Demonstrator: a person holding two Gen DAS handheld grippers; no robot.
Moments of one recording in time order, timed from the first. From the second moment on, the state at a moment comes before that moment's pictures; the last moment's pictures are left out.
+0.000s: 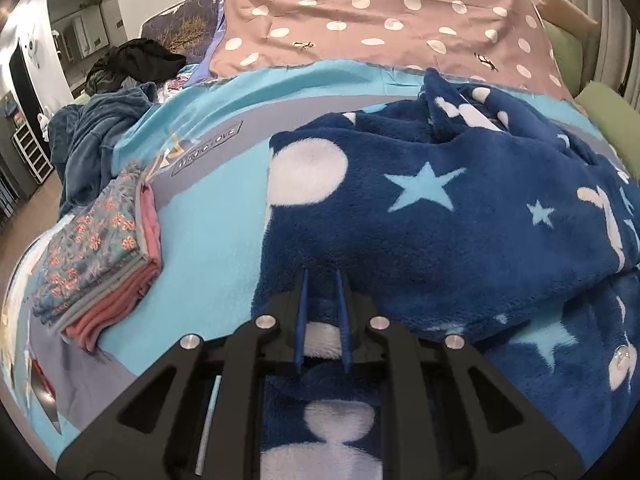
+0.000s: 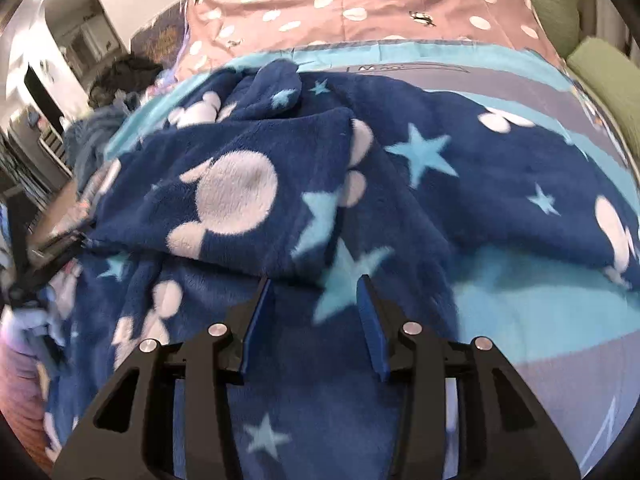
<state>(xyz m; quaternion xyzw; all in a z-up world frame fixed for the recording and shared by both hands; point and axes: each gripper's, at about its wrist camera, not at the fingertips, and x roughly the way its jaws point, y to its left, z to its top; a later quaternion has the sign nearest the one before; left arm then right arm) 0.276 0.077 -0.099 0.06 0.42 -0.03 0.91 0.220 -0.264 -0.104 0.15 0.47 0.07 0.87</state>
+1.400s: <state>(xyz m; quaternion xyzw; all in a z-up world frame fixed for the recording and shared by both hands) 0.275 -0.042 -0.100 0.01 0.41 -0.22 0.89 0.148 -0.583 -0.170 0.53 0.25 -0.23 0.78</state>
